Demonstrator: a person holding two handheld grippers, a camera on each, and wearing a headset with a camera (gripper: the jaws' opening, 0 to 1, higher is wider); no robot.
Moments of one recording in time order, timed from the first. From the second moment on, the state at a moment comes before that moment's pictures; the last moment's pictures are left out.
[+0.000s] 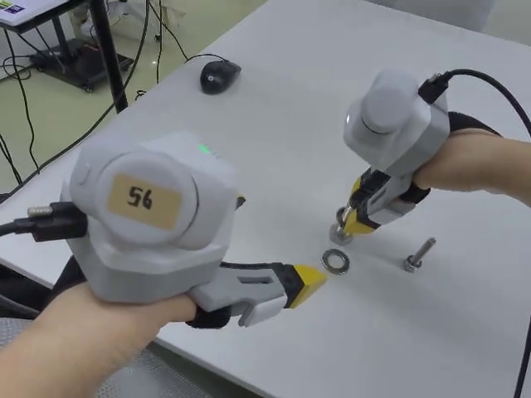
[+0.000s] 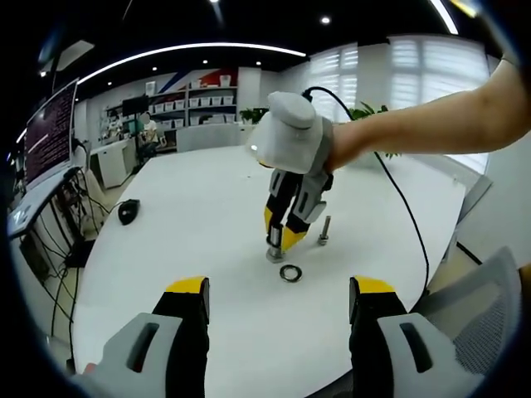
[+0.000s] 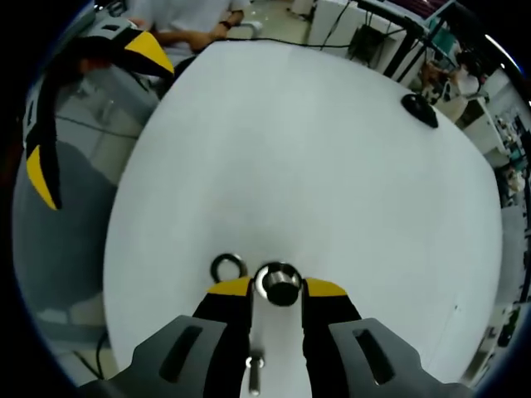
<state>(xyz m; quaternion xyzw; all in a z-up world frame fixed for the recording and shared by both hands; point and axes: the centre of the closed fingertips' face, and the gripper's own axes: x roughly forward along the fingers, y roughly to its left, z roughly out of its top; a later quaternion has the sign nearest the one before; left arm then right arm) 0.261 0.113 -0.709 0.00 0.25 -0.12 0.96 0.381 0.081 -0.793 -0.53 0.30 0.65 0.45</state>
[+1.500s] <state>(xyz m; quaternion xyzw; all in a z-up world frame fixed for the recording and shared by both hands) 0.253 0.106 -0.700 0.01 0.24 -0.12 0.96 0.350 0.040 -0.783 -0.48 0.33 0.64 0.50</state>
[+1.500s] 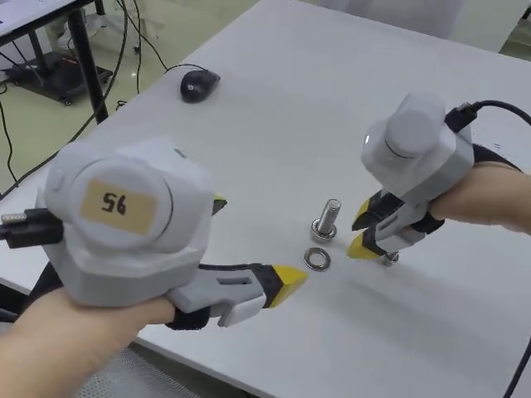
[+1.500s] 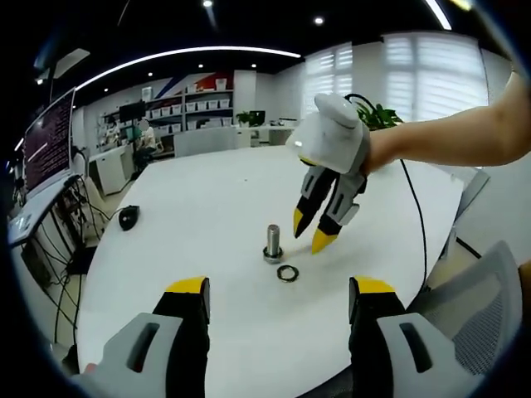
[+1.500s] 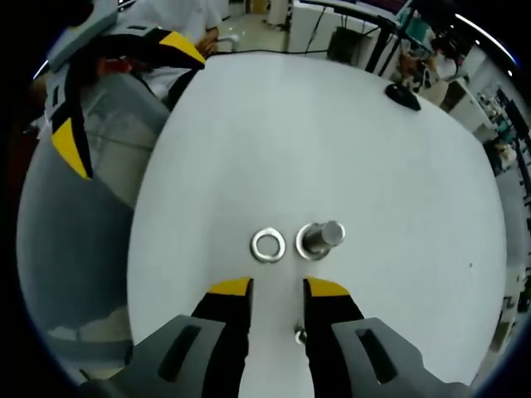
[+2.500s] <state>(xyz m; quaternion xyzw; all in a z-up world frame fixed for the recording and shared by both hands) 0.251 0.110 -0.702 0.00 0.24 -0.12 0.96 0.339 0.066 -0.826 -0.43 0.35 0.64 0.53</state>
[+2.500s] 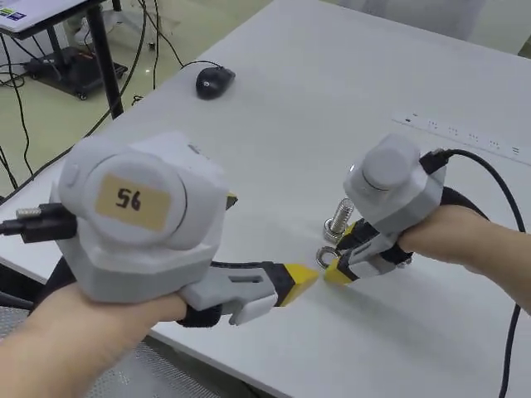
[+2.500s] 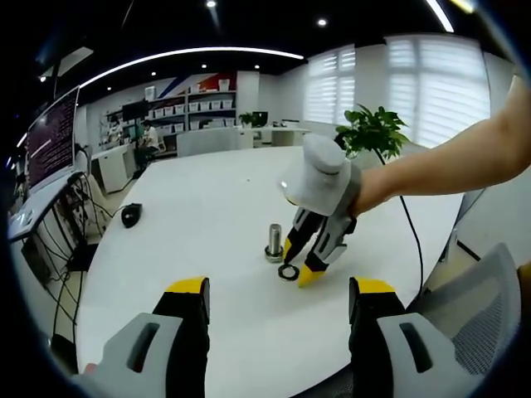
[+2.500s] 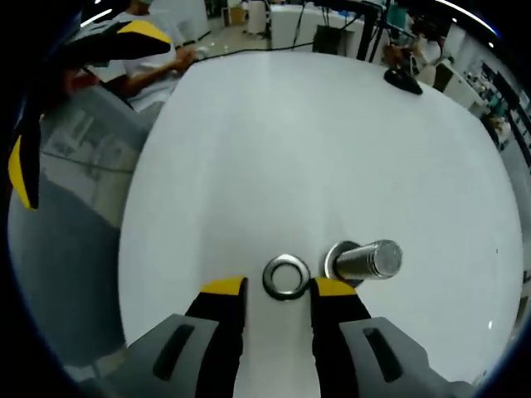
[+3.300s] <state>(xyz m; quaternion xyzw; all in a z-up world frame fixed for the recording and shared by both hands) 0.251 0.113 -0.700 0.00 0.23 -0.11 0.97 0.322 0.066 -0.821 -0.47 0.33 0.66 0.48</state>
